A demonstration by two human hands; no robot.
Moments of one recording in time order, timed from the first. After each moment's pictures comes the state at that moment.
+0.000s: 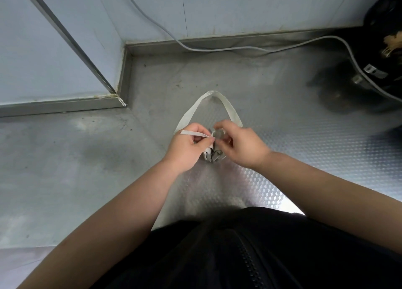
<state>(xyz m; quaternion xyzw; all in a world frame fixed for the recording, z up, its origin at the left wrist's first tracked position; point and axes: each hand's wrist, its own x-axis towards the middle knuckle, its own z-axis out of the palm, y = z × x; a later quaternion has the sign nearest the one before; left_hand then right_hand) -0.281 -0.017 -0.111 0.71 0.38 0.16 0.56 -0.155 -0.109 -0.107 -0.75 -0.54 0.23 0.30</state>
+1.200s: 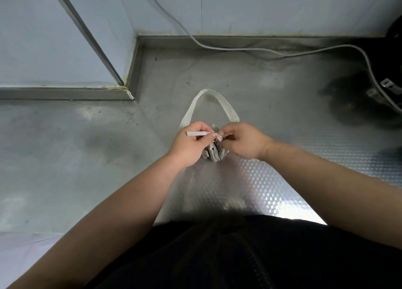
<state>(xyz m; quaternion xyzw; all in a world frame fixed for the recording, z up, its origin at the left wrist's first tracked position) -0.277 -0.007 -0.118 0.66 0.42 0.17 0.59 -0.142 -0.078 -0.092 -0.74 -0.49 0.41 0.22</state>
